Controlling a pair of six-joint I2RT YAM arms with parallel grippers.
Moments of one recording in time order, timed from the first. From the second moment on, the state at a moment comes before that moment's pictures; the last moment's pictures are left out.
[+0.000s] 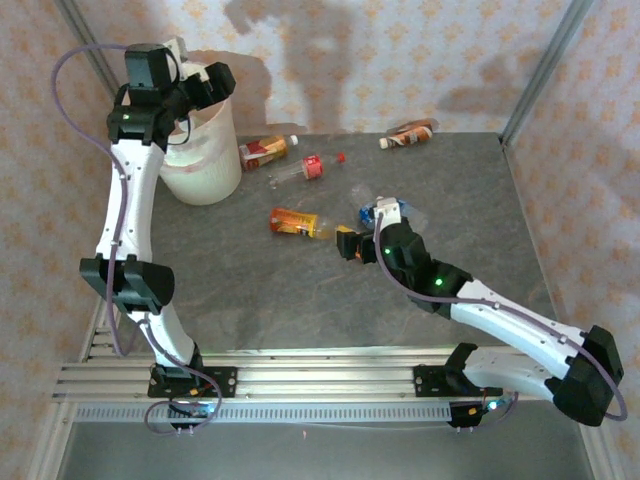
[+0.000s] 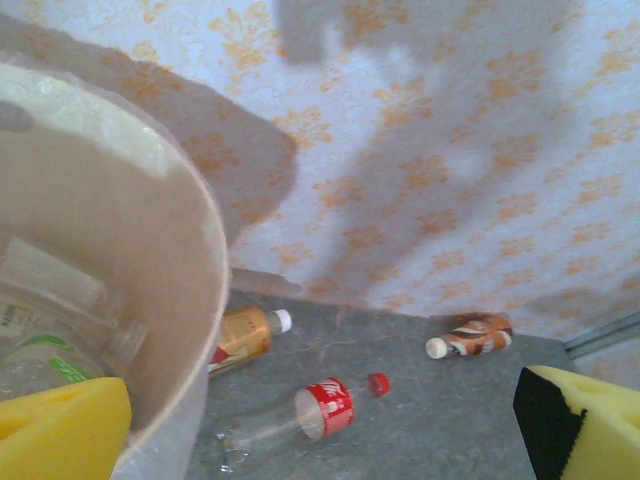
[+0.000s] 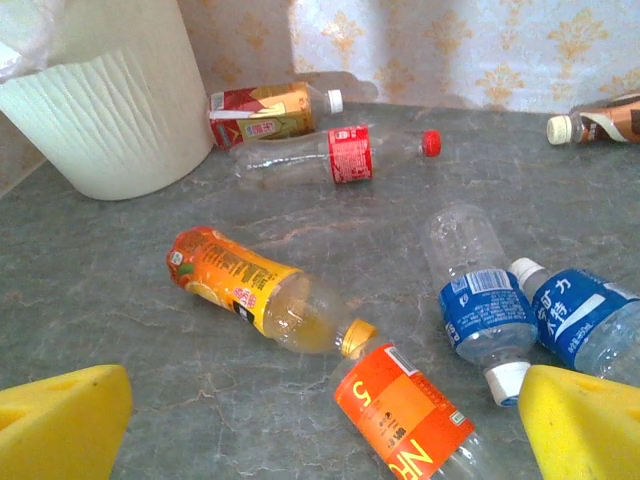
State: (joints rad) left arm 0.03 1.79 2.18 -0.77 0.23 -0.42; right arm 0.84 1.05 0.77 -0.14 0.38 0.31
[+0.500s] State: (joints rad) left arm 0.07 1.91 2.18 -0.90 0.17 -0.42; right arm 0.83 1.07 0.77 -0.15 0.38 0.34
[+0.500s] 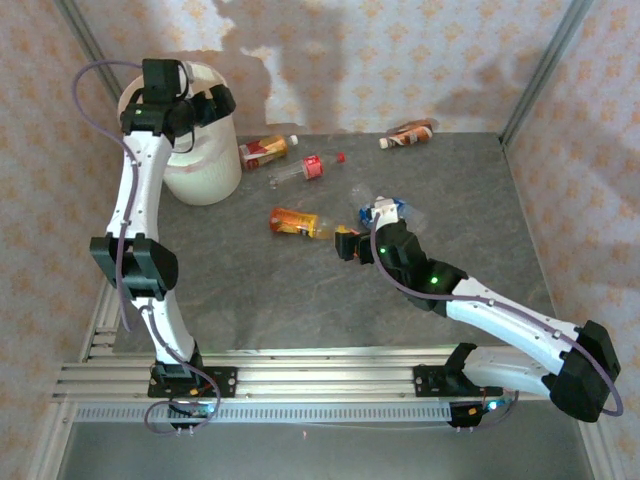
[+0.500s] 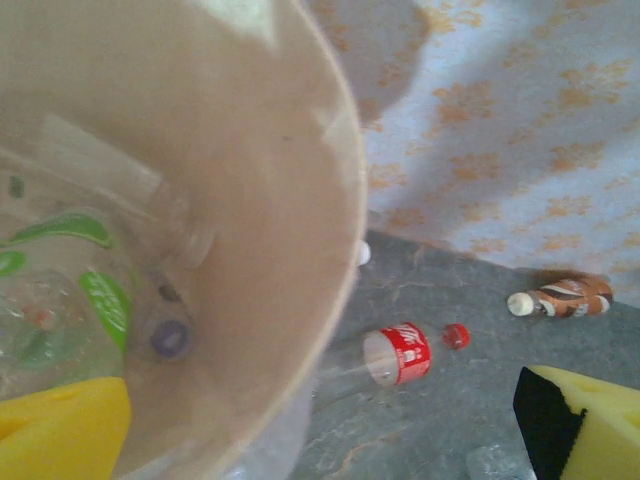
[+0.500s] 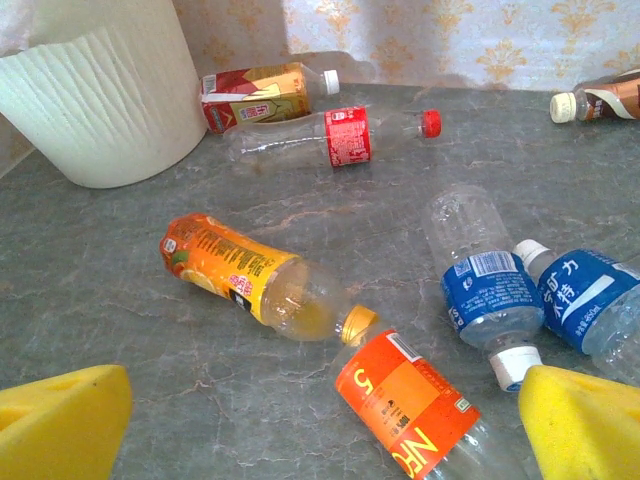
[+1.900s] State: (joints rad) left arm -0.55 1.51 1.35 -0.69 -0.34 -1.25; right arm 0.61 1.00 0.71 -0.33 0.43 0.50
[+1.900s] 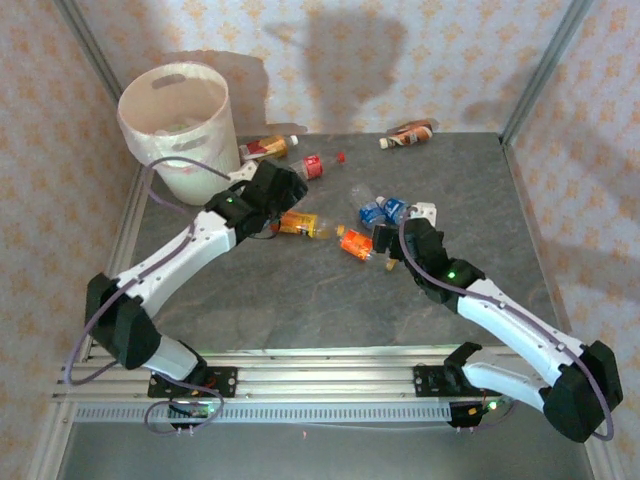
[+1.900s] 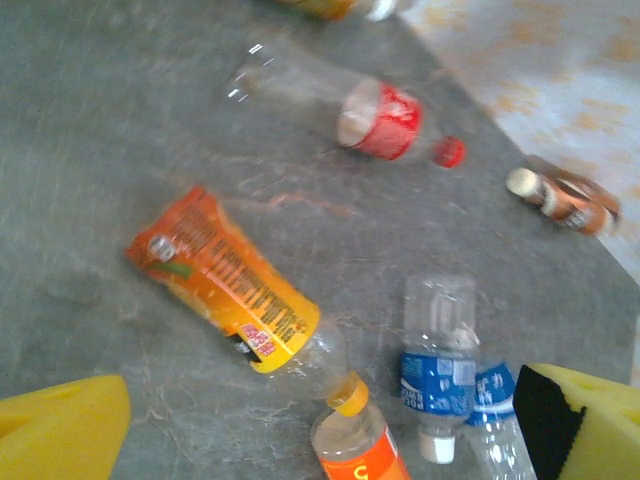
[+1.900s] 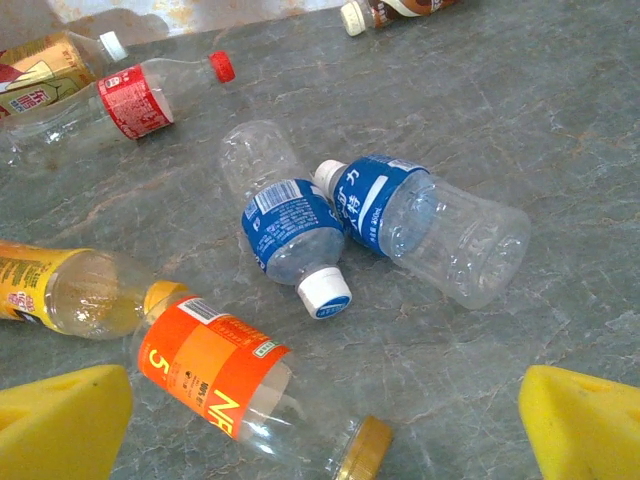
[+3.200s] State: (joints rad) left arm -0.47 2.17 1.64 -0.80 -0.37 -1.74; right arm 0.61 0.89 0.62 -0.41 0.41 0.54
